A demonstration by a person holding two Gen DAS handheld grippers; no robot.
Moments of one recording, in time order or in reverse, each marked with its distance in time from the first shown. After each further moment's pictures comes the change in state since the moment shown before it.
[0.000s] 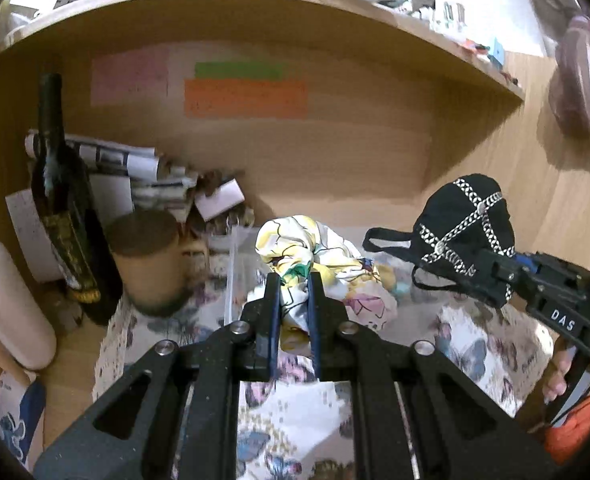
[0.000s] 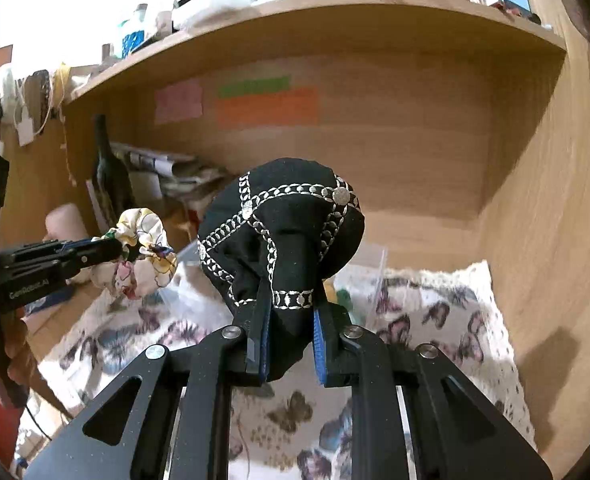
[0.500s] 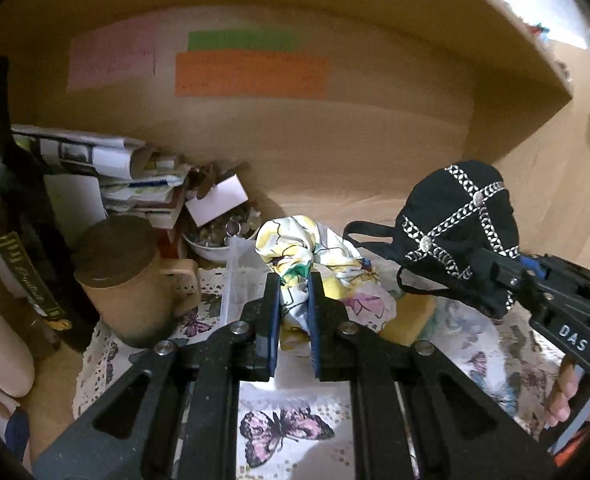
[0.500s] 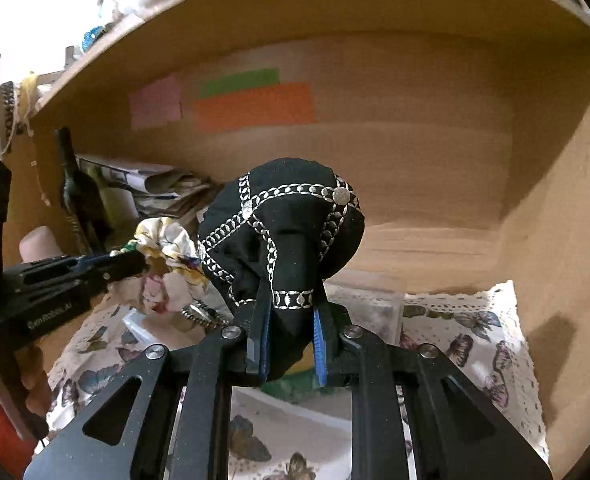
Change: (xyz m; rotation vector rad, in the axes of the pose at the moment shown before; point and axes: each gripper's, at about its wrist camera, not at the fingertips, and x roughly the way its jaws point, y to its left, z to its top) left arm 0.087 0.010 0.016 -0.016 0.068 0.047; right arm 0.066 -0.004 0.021 0.030 0.042 0.004
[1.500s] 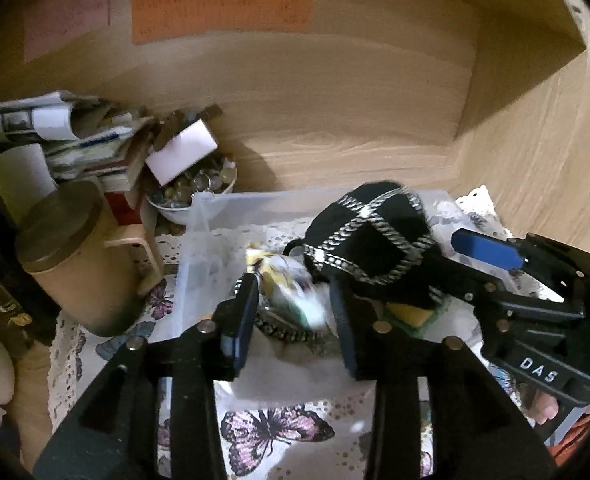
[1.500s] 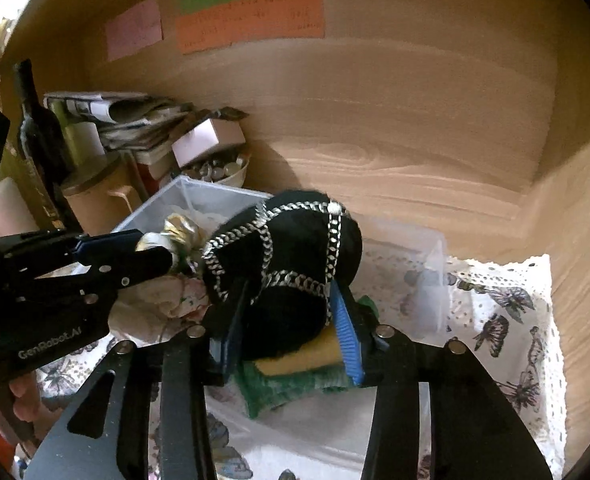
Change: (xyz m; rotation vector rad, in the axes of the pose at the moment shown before) left arm 0.040 -0.012 -0.013 0.055 0.137 -0.023; right arm 0.053 -0.002 -0.016 -0.033 0.164 -0.013
